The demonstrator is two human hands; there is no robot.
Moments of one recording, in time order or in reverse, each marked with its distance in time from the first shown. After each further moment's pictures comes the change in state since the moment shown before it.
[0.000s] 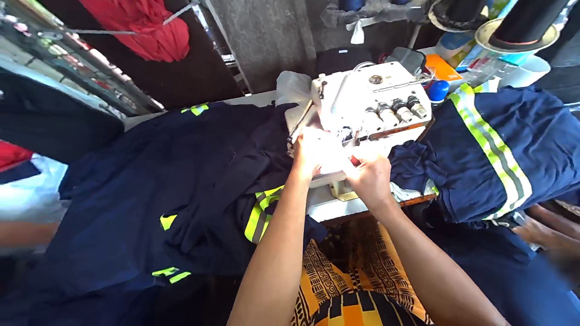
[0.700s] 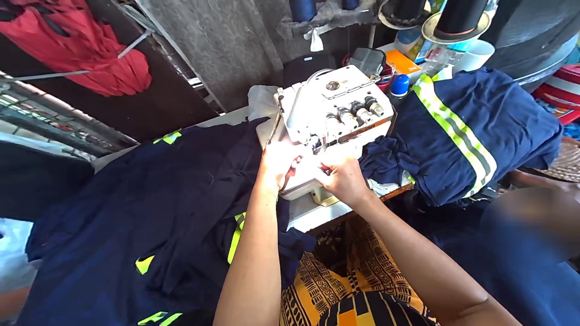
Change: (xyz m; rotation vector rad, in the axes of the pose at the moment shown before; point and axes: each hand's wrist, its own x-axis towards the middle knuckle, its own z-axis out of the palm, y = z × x) left_hand -0.005 0.009 -0.013 -0.312 -0.119 -0.166; right_hand 0.005 0.021 0.000 0.123 -0.032 -0.178
